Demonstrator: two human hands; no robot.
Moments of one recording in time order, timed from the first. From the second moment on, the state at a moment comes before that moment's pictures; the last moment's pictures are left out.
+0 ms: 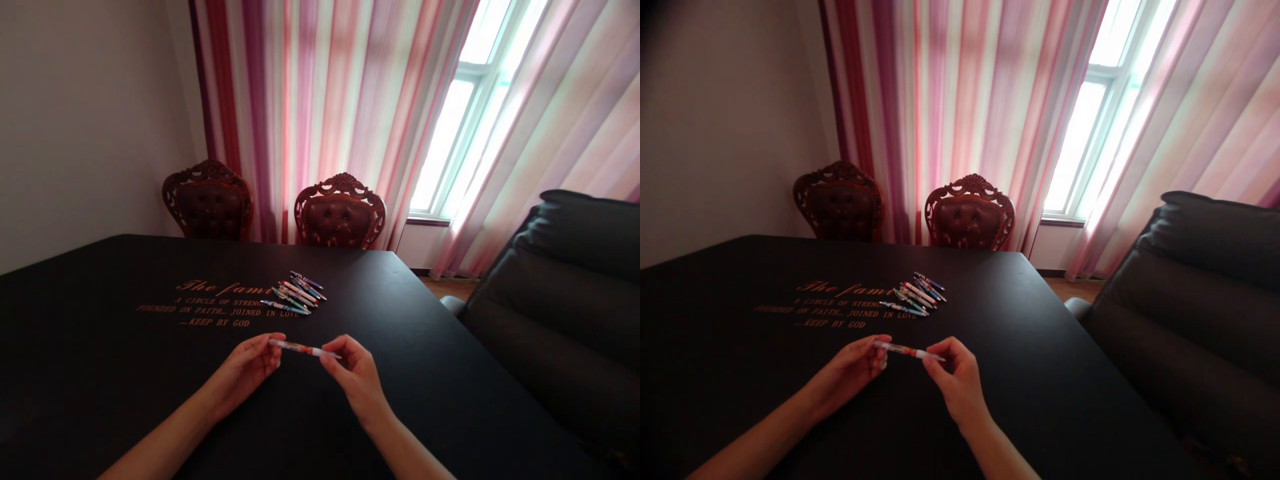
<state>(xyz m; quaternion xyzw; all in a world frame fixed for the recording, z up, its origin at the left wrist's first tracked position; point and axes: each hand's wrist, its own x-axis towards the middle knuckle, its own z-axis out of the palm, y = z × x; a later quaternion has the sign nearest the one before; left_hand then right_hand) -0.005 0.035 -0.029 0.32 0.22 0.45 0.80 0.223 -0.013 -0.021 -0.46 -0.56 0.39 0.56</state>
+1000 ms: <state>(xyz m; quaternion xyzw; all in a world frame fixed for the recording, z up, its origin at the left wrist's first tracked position) -0.001 0.035 -0.026 0.37 0.26 0.45 0.77 0.232 -0.010 -0.011 -0.52 -0.72 0.13 0.44</state>
